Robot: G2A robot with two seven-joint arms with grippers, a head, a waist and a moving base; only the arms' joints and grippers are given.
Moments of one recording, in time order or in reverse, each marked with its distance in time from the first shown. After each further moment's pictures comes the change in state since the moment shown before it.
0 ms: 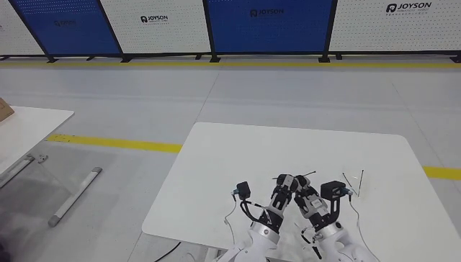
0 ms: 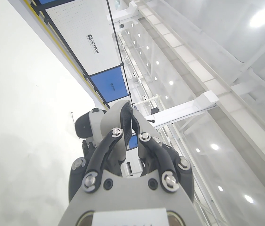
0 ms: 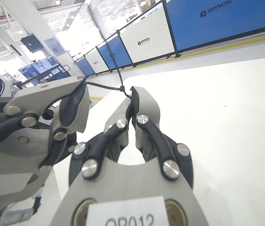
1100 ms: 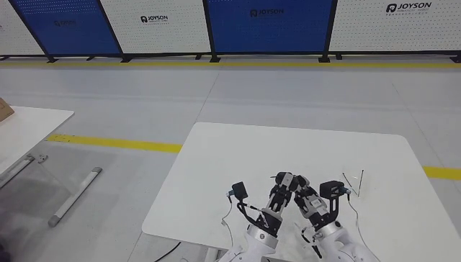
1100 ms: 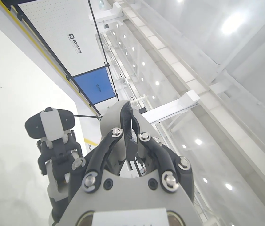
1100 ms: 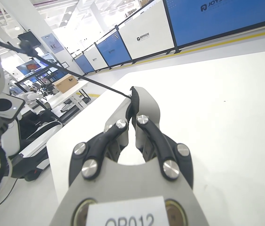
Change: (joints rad) left arm 0.059 0.012 -0.014 -0.111 0.019 -0.046 -0.006; right arm 0.013 -0.005 0.004 0.037 0.025 -0.026 0.008
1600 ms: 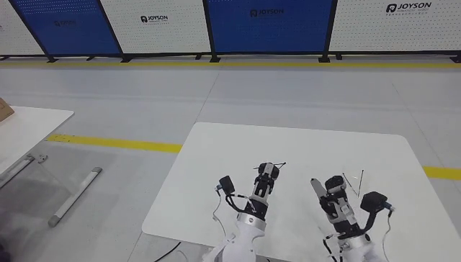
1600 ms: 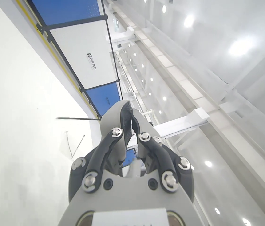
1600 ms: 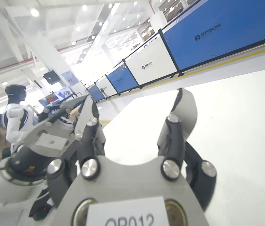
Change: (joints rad) left arm -0.048 -0.003 -0.093 0.084 -0.115 0.040 0.056; right arm -0.170 0.037 0.174 -0.168 0.144 -0.091 -0.151
